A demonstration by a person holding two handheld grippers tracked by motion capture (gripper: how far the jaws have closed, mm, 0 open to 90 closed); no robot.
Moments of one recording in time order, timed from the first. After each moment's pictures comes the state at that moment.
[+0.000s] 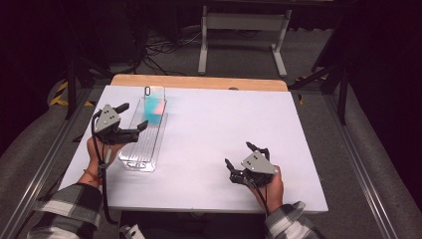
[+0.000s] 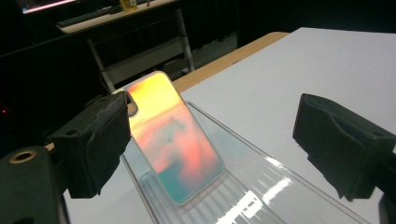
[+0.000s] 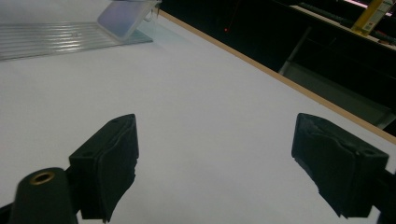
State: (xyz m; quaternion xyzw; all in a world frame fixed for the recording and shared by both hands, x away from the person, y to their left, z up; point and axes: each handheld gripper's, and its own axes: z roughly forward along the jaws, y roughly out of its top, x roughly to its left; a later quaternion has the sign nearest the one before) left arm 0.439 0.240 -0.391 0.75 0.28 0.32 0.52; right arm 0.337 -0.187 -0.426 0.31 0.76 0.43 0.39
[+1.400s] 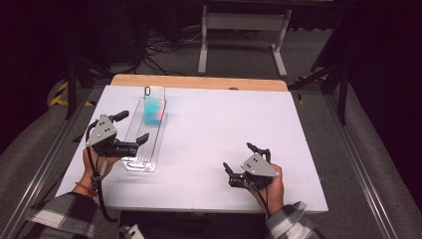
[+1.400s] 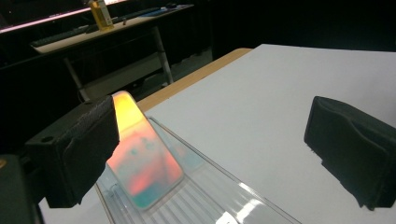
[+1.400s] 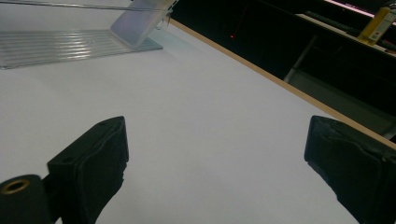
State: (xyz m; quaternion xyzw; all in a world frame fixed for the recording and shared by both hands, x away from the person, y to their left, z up) left arm 0.398 0.234 -0.380 0.74 0.23 0.30 0.55; right arm 0.330 -0.185 -0.422 0.29 0.76 0.44 0.38
